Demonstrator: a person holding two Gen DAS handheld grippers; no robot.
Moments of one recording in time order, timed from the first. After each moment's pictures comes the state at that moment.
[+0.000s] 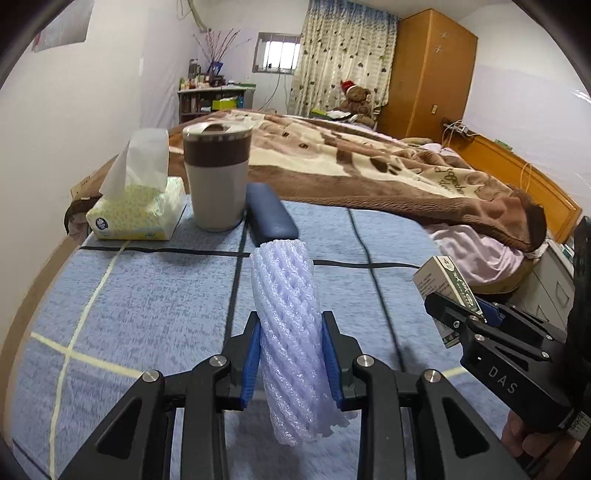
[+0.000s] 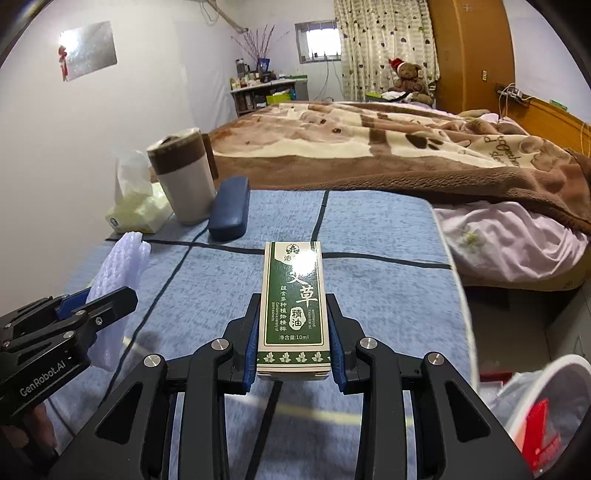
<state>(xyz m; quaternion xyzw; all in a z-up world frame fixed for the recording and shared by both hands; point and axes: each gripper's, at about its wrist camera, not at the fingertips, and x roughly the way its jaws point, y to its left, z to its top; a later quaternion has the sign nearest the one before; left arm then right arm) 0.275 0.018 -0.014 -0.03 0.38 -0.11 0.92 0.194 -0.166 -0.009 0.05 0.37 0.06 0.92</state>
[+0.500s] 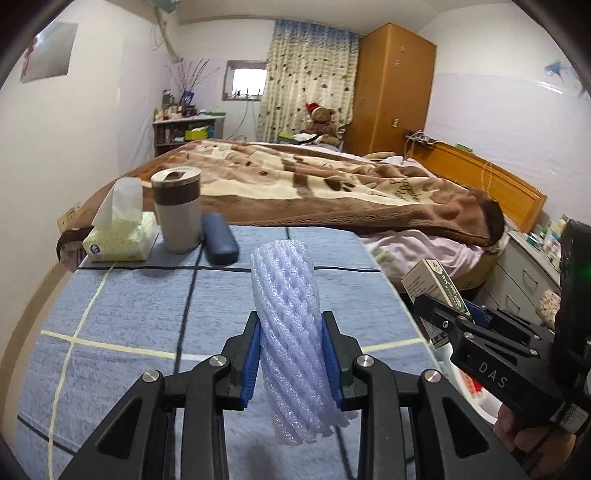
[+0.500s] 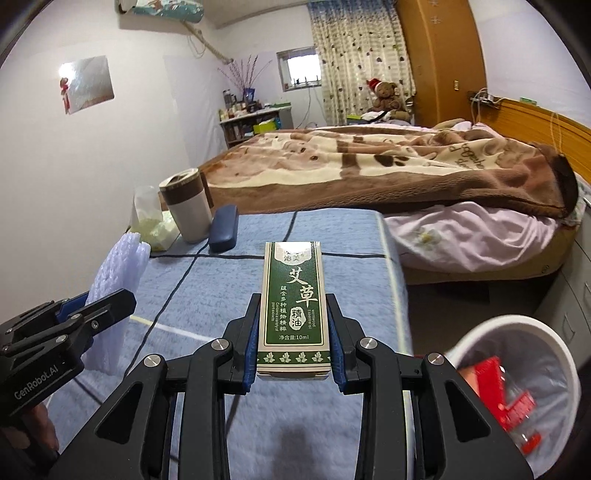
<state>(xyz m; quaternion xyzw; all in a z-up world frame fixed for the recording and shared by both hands) 0.185 -0.028 0.036 -0.02 0.32 -0.16 0.93 0.122 -0.208 0.023 0.08 0.33 0.04 0.94</state>
